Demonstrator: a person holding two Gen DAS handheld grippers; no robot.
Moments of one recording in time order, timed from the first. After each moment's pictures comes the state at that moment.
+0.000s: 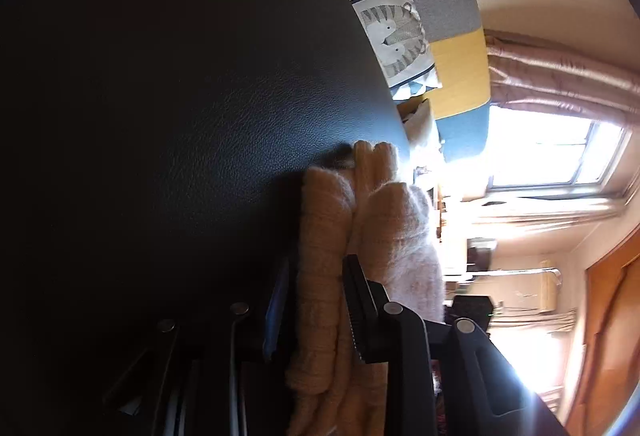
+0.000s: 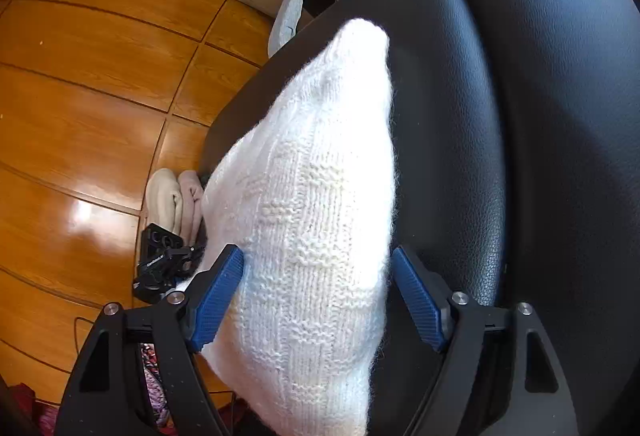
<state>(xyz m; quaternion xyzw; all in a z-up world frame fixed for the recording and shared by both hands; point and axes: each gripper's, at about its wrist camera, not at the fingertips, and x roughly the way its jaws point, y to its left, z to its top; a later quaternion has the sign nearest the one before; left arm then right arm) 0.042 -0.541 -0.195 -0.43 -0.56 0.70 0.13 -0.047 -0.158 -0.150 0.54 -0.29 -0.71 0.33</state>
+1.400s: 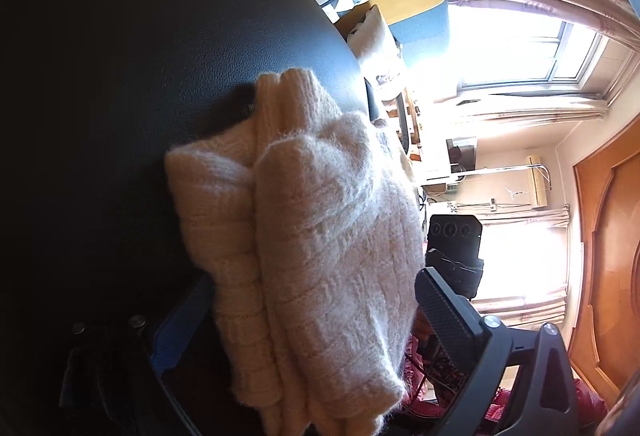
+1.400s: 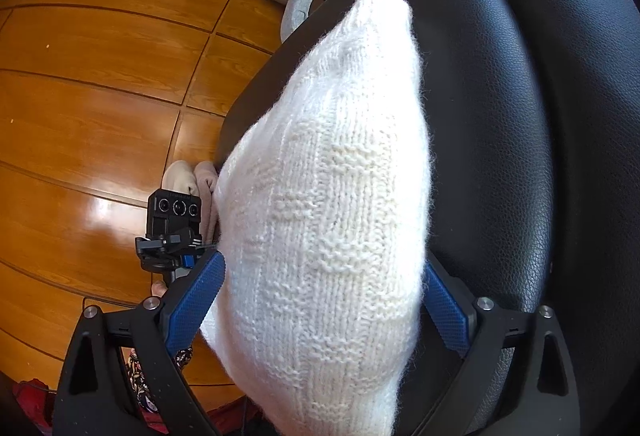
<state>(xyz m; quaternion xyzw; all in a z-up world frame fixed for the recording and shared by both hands) -0.001 -0.512 -0.179 -0.52 -0.43 0.69 0.26 -0.059 -0.181 -0.160 0.55 -0.31 -0.69 0.36</state>
